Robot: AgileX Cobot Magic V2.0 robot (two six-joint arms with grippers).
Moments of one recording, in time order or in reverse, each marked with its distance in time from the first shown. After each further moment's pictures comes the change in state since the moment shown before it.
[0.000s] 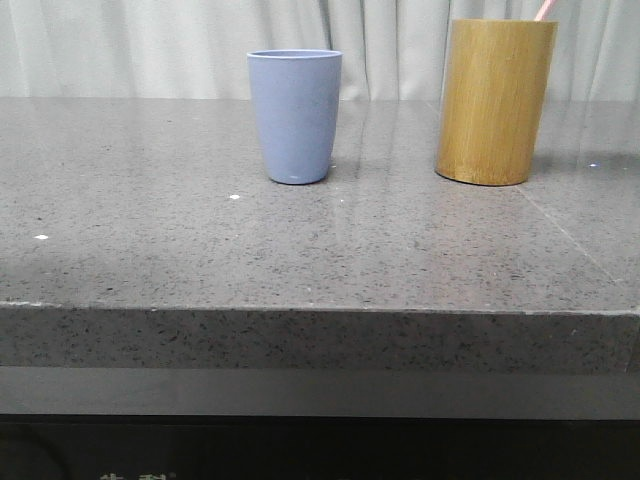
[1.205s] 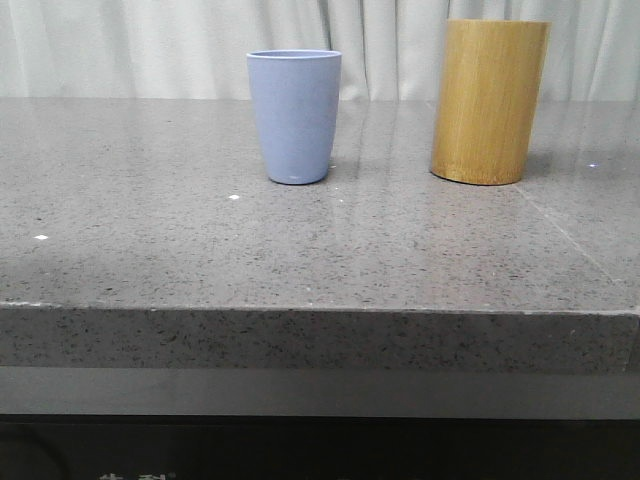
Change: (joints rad) left arm 0.000 0.000 0.002 0.015 -0.005 0.000; right arm 0.102 0.012 -0.637 -0.021 0.432 -0.540
